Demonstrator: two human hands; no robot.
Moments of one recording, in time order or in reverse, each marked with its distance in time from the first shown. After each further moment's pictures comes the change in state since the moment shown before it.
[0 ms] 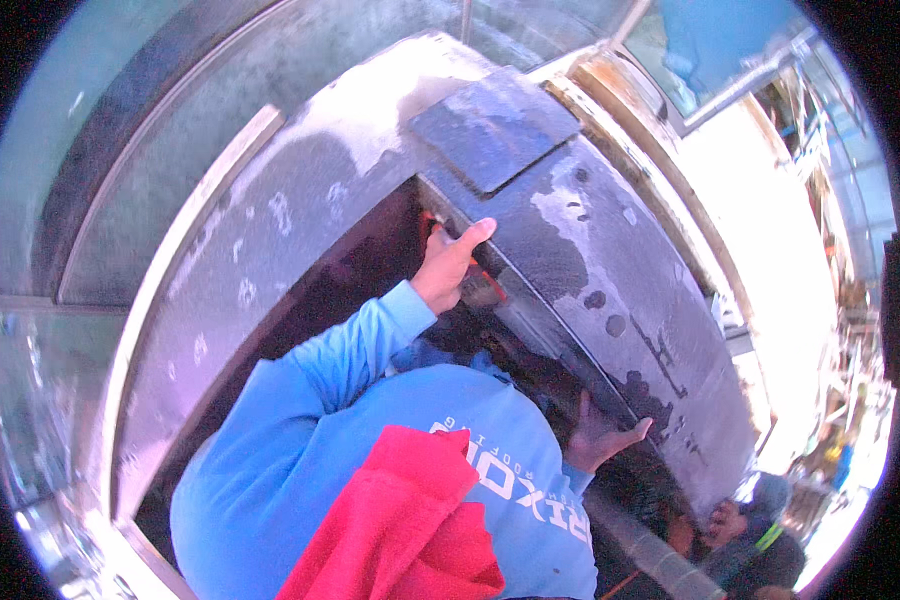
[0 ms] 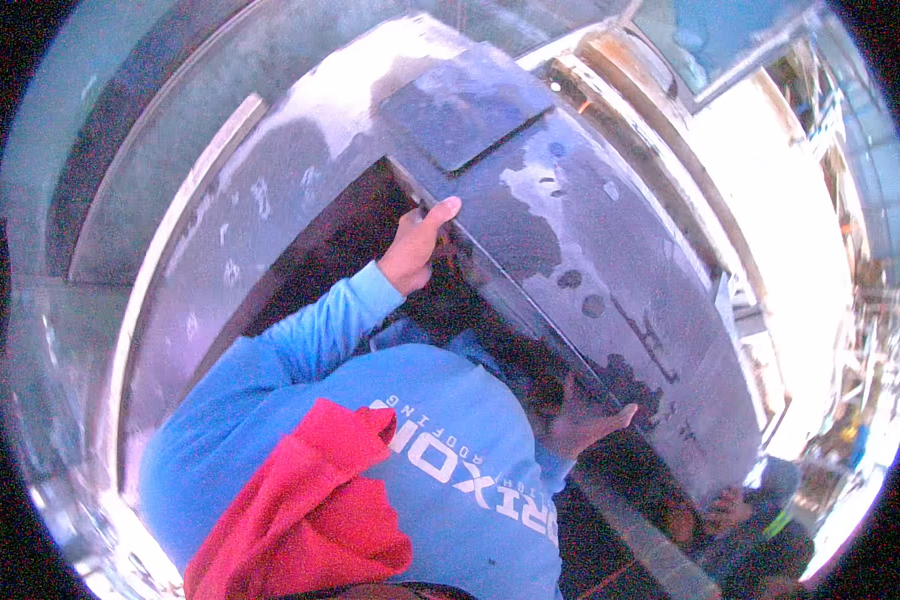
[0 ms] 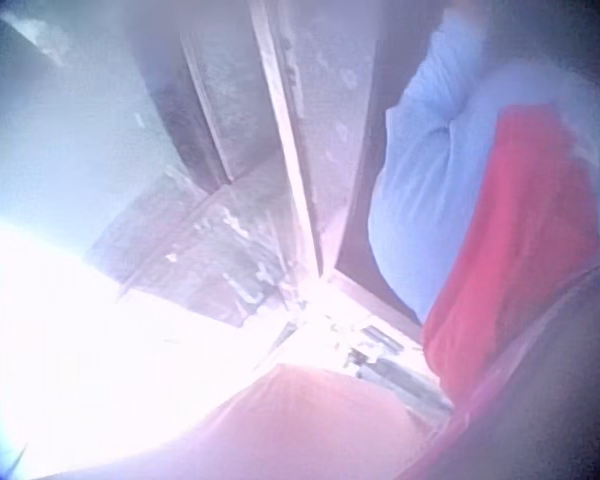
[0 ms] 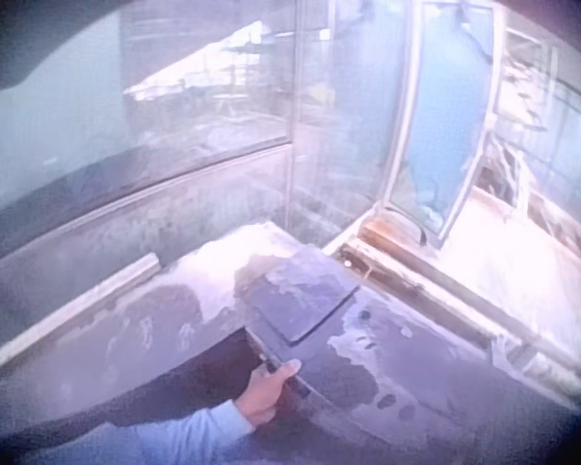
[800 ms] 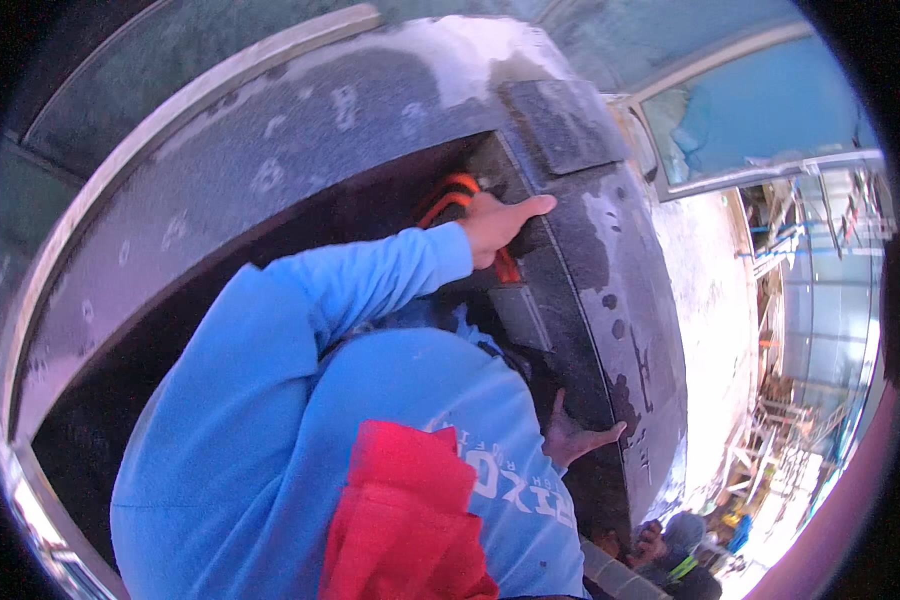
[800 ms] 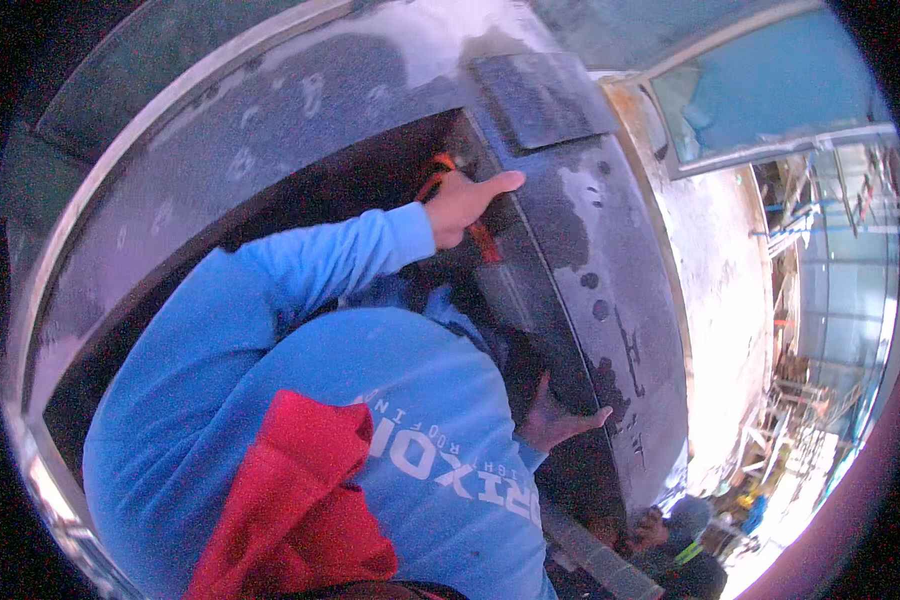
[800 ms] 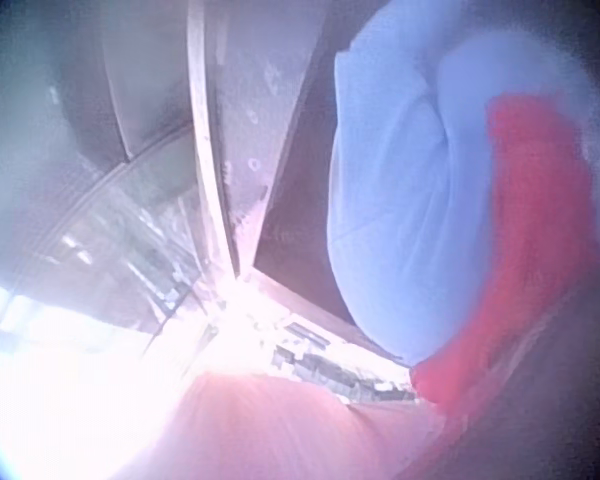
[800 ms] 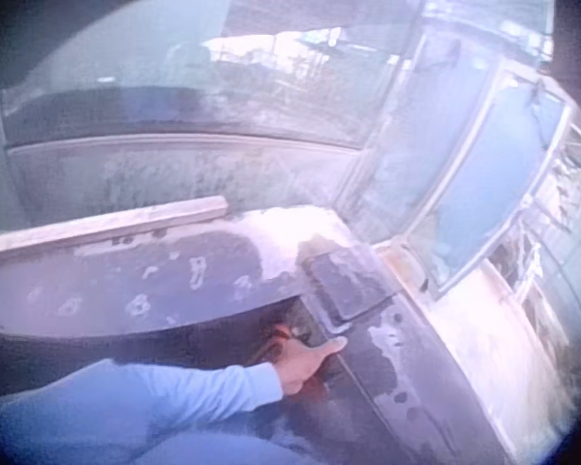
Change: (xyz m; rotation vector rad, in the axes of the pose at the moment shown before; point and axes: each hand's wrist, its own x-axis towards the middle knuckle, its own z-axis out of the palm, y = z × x) left_hand 0.013 -0.014 0.002 -0.073 -0.036 0.004; right_hand 0.006 0.002 -0.021 -0.186 -0.086 -0.198
